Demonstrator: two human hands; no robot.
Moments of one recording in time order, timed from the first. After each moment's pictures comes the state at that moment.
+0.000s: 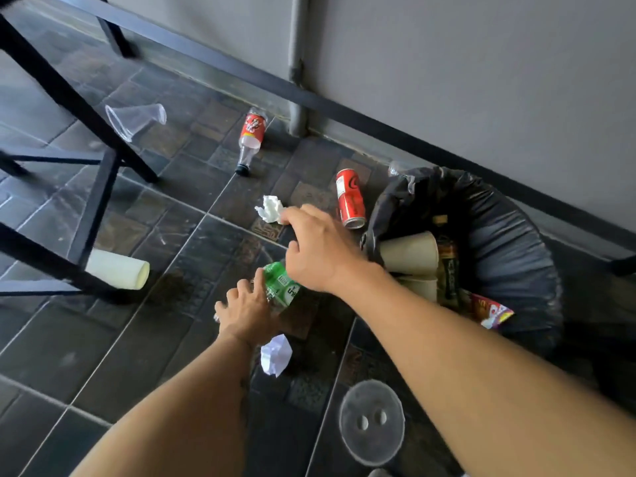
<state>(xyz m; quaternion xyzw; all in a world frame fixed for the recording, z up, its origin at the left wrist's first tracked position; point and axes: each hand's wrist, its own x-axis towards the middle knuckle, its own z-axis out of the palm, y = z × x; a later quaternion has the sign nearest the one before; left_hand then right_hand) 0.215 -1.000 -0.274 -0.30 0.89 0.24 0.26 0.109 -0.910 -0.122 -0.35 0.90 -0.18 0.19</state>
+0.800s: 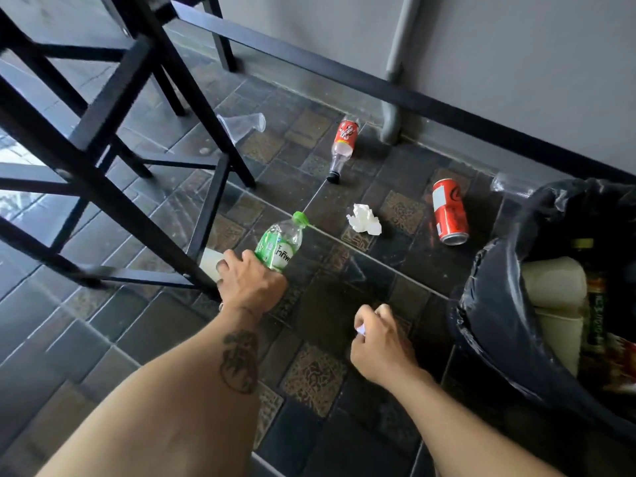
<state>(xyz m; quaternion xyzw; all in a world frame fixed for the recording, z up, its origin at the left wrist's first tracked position) 0.239 -1.140 -0.250 -0.50 0.83 0.21 0.13 0.198 -0.919 -0.260 -0.22 0.91 -0.17 0.30</state>
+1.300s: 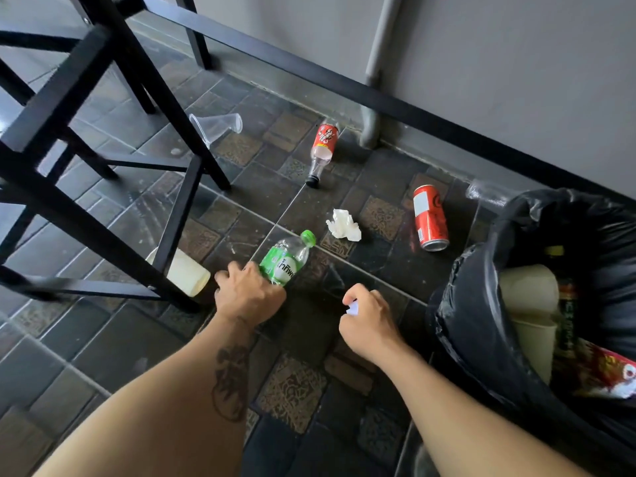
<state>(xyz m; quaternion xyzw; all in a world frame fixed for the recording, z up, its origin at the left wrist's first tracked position) 0.220 -1.128 -0.262 -0.44 0.84 0.24 0.21 0.150 -0.933 -0.256 -0.12 0.89 -0.26 0.34</state>
